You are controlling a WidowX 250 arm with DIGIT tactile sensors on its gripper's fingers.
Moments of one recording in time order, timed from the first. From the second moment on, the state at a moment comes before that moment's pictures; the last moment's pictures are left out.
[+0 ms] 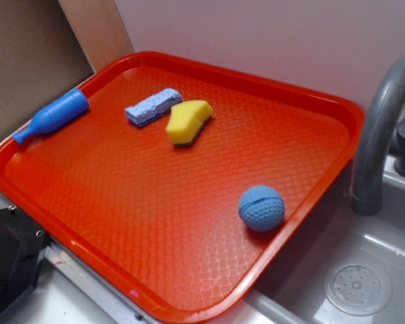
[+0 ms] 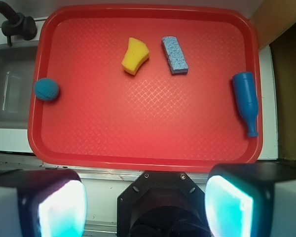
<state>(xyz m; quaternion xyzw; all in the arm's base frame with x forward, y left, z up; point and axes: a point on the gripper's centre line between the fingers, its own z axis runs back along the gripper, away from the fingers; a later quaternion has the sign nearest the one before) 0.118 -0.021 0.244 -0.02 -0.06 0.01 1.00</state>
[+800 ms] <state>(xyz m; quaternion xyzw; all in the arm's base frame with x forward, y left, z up) 0.178 -0.091 0.185 -0.03 -0.16 -0.23 0.96</state>
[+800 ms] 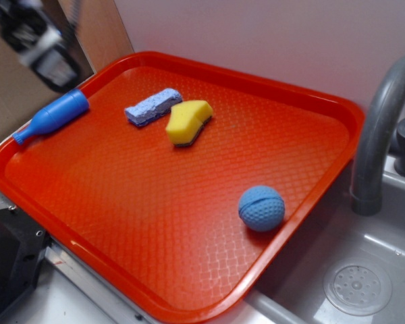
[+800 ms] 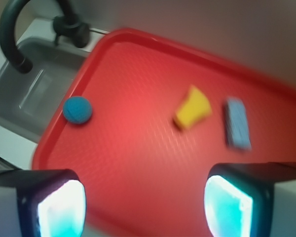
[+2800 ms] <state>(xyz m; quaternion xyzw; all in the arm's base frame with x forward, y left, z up) 0.213 -0.221 0.037 -0.06 -0.10 -0.38 0.92</state>
